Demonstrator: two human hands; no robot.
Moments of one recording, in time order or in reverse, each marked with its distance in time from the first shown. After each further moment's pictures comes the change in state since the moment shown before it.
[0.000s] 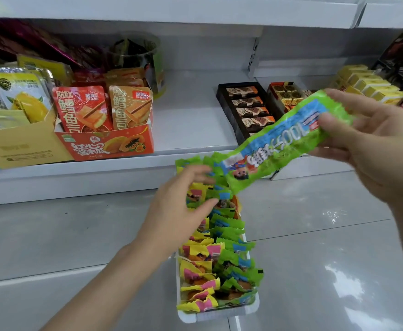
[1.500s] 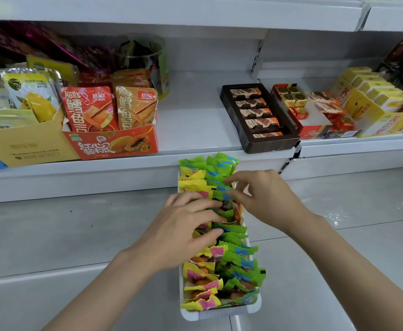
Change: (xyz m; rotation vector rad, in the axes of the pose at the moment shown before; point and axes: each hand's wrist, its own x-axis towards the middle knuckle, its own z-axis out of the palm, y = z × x) left_hand -0.017 -0.028 0.001 0.411 -0.384 0.183; right_hand -0.017 0.093 0.075 -1.003 -0.412 -0.147
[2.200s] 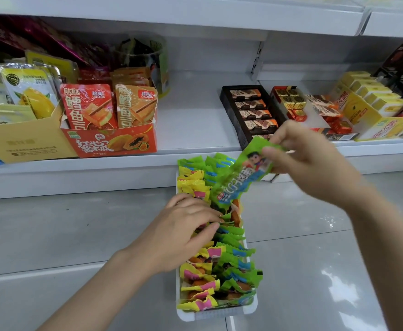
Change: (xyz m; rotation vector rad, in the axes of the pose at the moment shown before) left_hand -0.001 0.004 -0.003 -0.035 0.031 0.055; right_hand -0.002 -0.008 -0.081 0.476 0.094 -0.004
